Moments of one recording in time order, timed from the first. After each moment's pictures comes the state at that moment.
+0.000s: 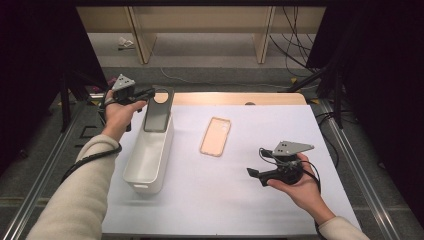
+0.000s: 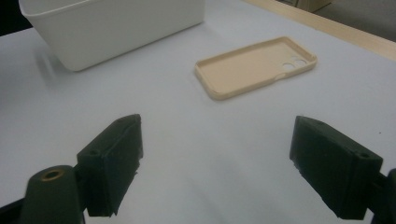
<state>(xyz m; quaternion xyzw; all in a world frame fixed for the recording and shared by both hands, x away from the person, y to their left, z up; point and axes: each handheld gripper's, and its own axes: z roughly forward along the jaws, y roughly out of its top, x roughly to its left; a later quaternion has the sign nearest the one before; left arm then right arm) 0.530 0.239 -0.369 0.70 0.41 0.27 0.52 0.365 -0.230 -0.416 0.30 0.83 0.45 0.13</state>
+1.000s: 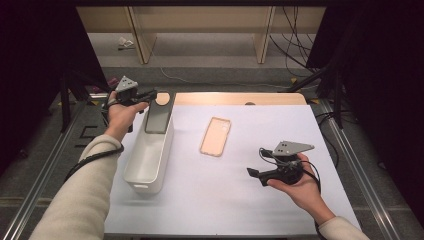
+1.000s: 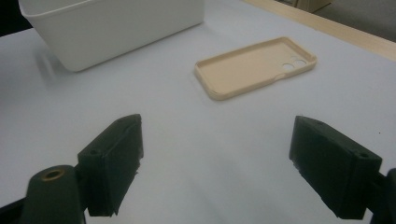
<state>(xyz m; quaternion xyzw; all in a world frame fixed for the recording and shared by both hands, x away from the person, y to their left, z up) 0.535 0.237 -0.378 0.71 0.41 0.27 0.51 0.365 -0.230 -0.416 0.30 0.83 0.45 0.13</state>
